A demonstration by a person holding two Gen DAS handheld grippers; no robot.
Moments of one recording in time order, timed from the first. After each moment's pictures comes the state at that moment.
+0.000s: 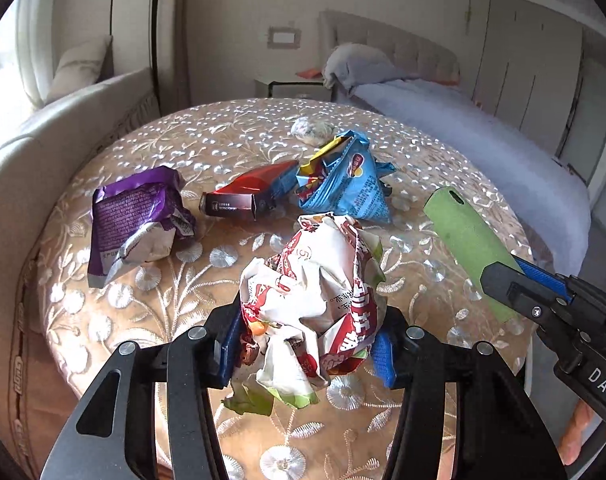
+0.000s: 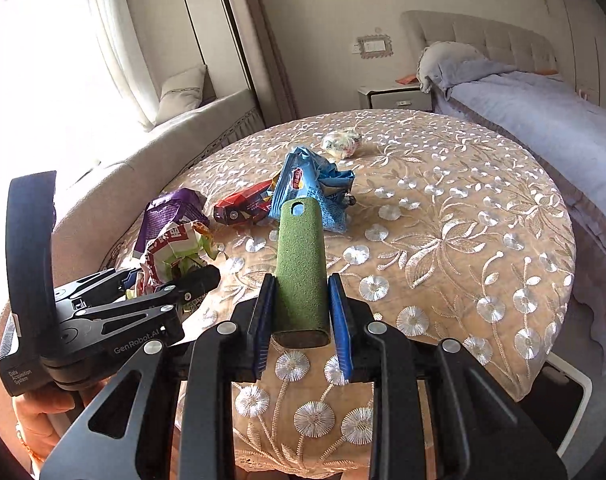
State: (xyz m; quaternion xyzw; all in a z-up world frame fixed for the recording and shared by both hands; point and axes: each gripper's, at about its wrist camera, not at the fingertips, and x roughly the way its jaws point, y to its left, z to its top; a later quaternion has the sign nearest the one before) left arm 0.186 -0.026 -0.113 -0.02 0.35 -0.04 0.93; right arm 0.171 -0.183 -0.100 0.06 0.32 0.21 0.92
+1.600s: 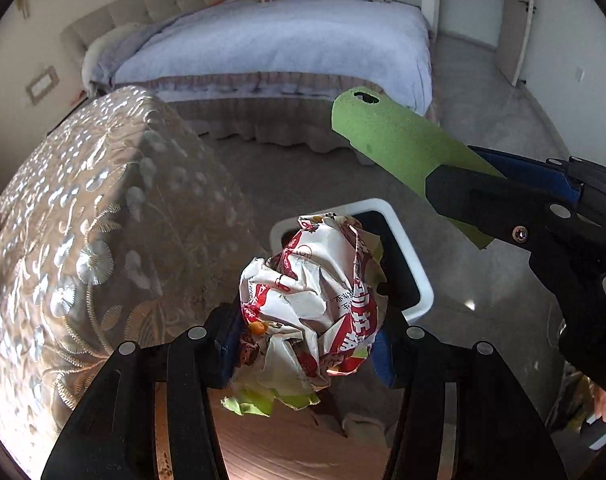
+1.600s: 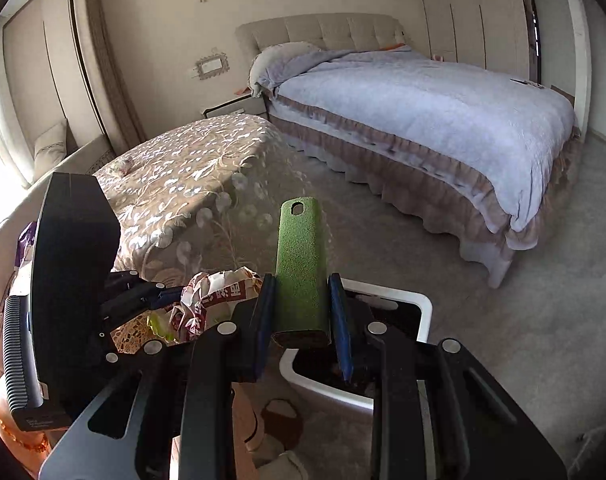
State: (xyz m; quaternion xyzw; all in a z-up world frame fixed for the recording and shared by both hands) left arm 0.159 -0.365 -0.199 0.23 0.42 -0.32 0.82; right arm 0.076 -0.438 -0.155 0.12 0.34 -0.04 0.93
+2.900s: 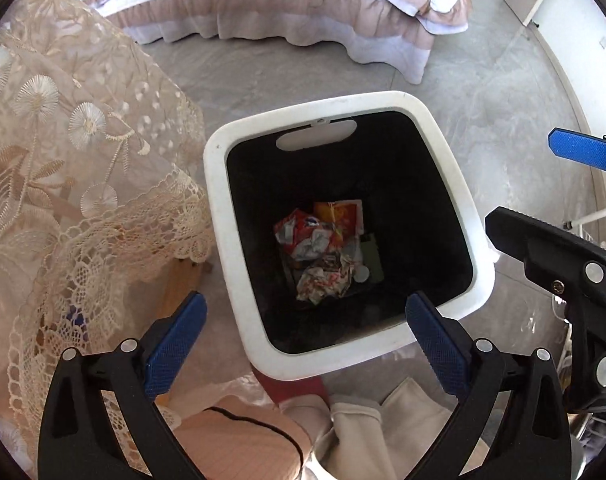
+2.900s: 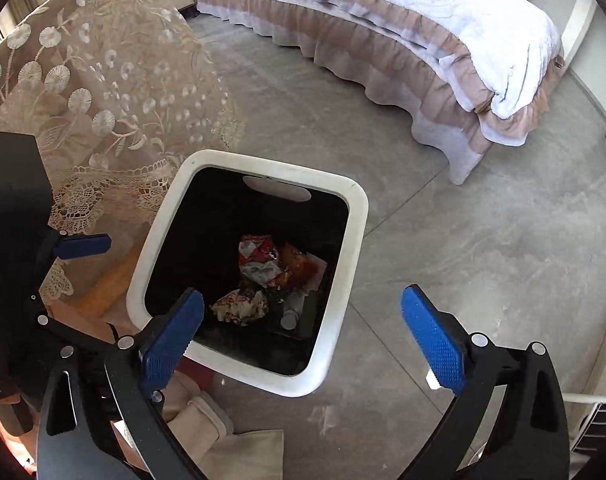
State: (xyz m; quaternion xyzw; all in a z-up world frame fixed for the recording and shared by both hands) left arm 0.228 -0.433 -0.343 0.26 0.56 -0.32 0.72; right arm 0.147 -0.515 -0.304 0.09 0.56 -0.12 0.82
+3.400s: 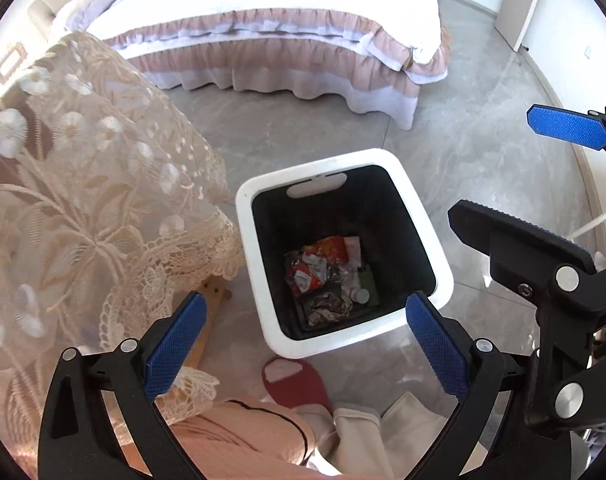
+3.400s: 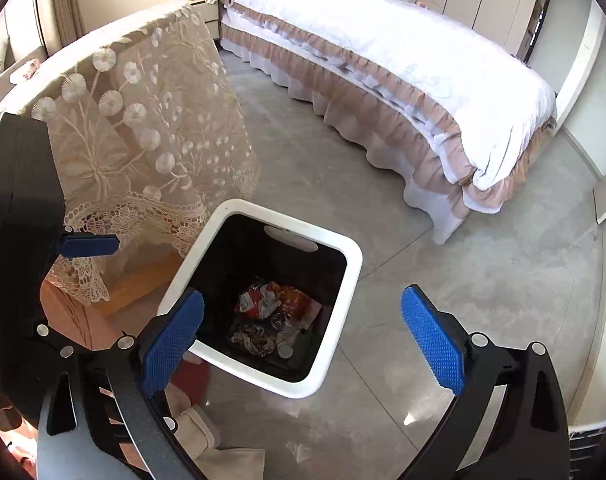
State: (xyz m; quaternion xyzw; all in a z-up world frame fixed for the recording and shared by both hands) left arm 0.197 -0.406 -0.267 0.24 0.49 -0.32 0.77; right arm 0.127 -0.483 -0.230 0.02 0.47 -0.11 0.88
